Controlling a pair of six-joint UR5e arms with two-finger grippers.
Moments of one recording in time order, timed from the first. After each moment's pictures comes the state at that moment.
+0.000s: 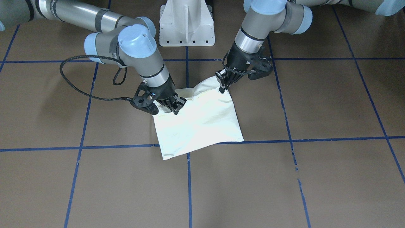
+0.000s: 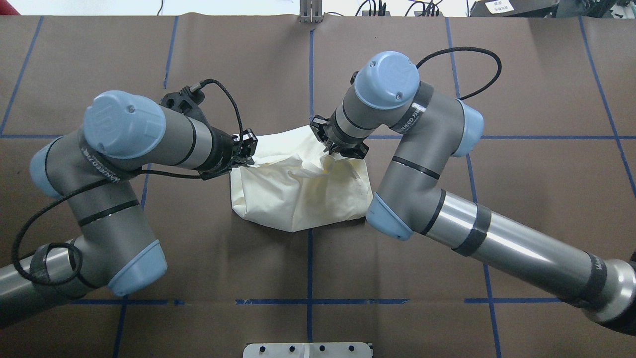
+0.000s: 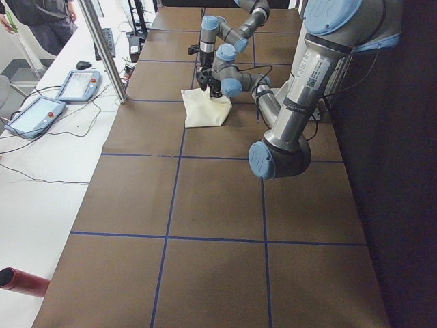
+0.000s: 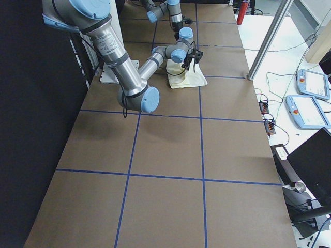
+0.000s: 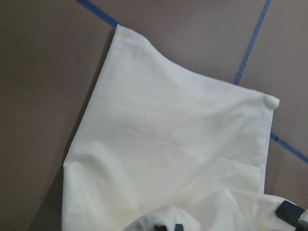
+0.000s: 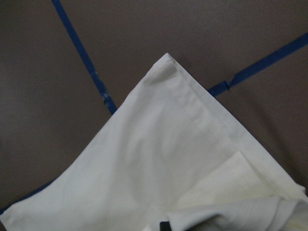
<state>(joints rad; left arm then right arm) -0.62 -2.09 -1.81 -1.91 -1.83 -1.78 0.64 -0.79 1.47 -1.31 1.96 1.72</state>
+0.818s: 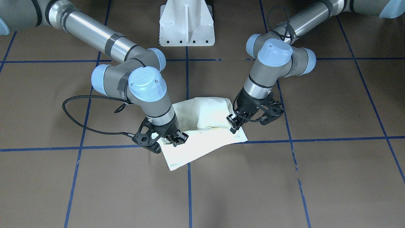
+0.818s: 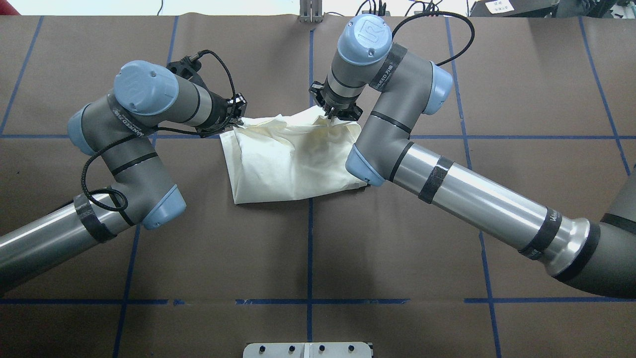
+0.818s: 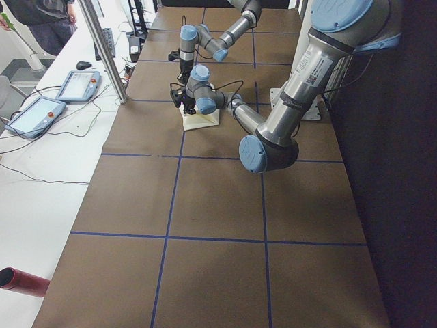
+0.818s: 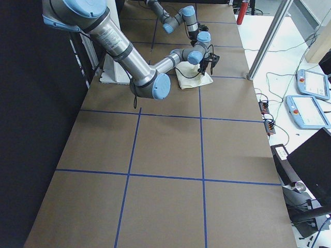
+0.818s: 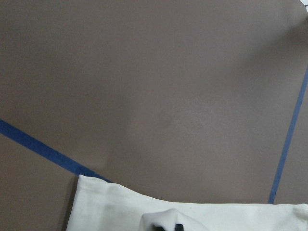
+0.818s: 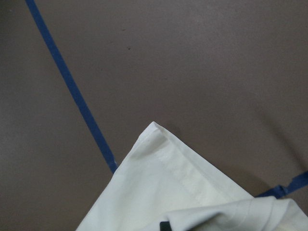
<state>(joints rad) -0.72 -2.17 -1.47 -2.14 -1.83 -1.71 0.71 -0.65 1.13 -1.18 1.96 1.65</state>
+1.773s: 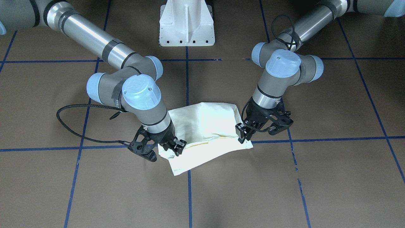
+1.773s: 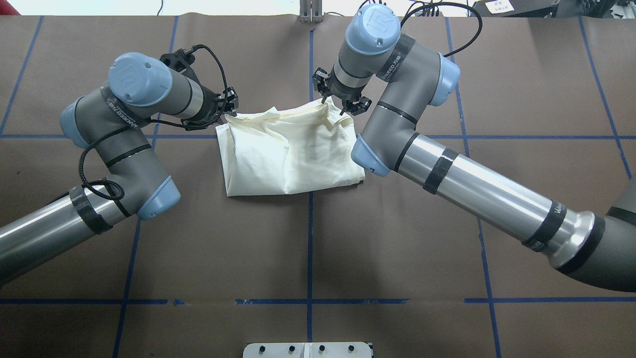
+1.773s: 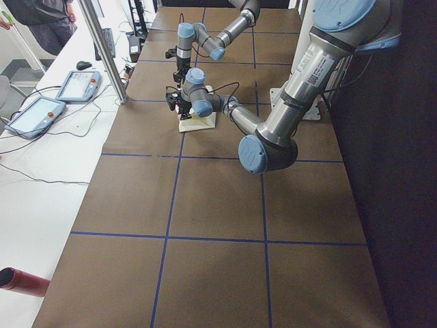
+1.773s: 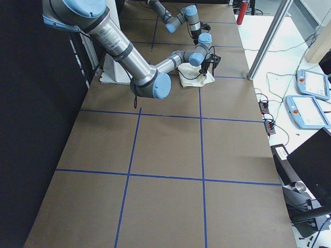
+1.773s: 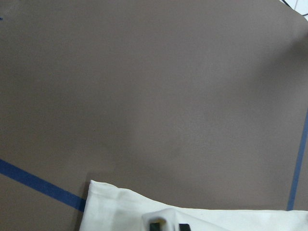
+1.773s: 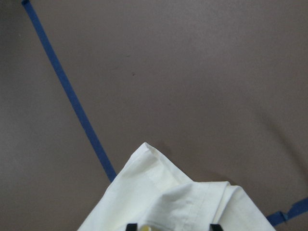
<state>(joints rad) -0.74 -2.16 -1.44 -2.10 -1.83 -1.60 0.75 -0.65 1.12 -1.17 1.98 1.64</state>
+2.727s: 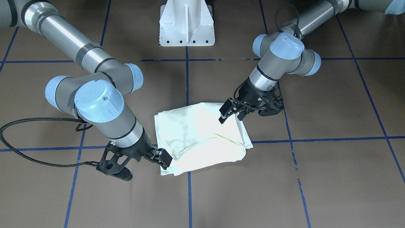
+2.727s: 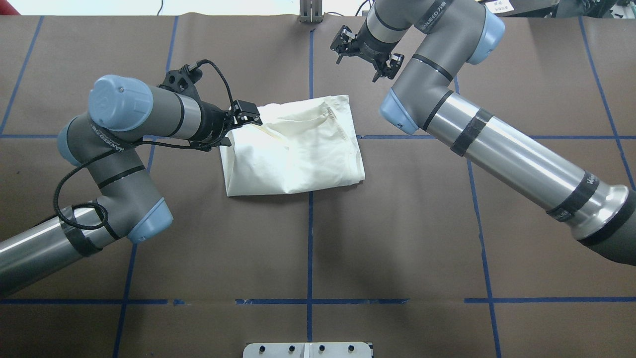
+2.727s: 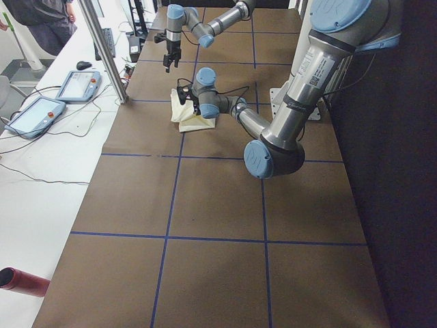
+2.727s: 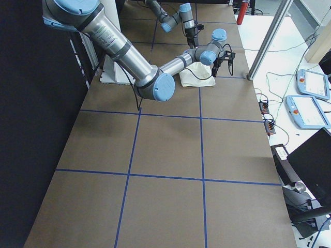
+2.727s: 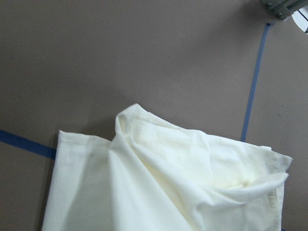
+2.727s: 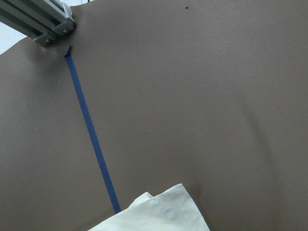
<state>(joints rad) -0.69 -2.10 -1.52 -2.35 -1.89 -1.67 0.87 -0.66 1.15 -1.18 2.08 1.42</state>
